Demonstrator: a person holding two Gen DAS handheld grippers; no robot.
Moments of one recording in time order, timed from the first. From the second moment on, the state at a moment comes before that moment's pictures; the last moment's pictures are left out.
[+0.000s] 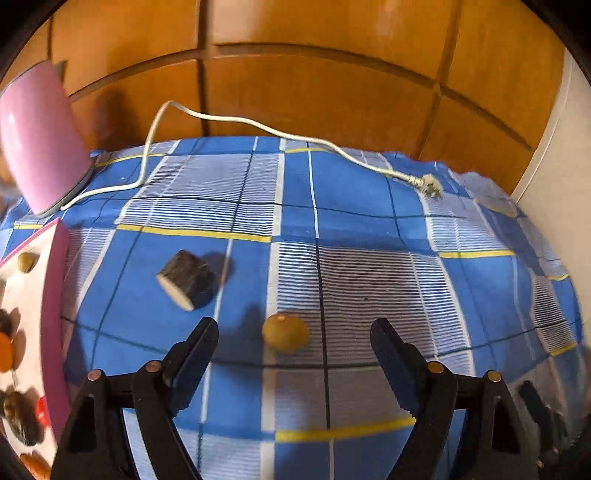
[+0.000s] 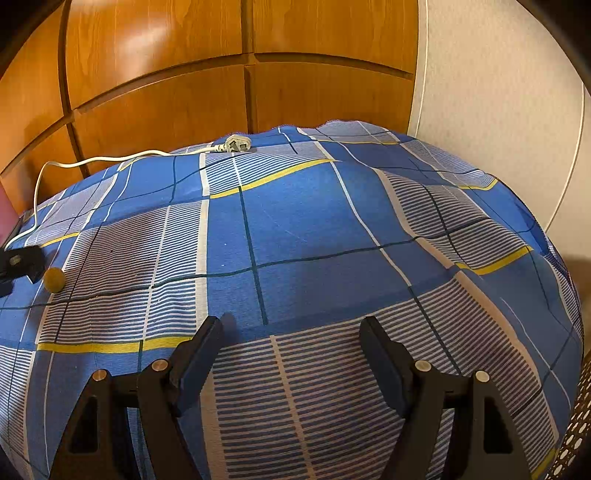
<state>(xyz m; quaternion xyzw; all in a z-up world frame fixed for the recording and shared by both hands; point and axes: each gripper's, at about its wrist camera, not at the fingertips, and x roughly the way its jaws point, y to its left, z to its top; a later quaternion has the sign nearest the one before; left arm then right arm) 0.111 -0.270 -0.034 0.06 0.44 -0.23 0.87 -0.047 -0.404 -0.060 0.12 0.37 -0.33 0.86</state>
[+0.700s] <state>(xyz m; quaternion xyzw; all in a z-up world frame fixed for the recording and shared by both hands) 0.080 -0.233 -0.057 0.06 0.45 -0.27 0.85 -0.046 -0.404 -0.061 0.12 0.37 -0.33 0.86</state>
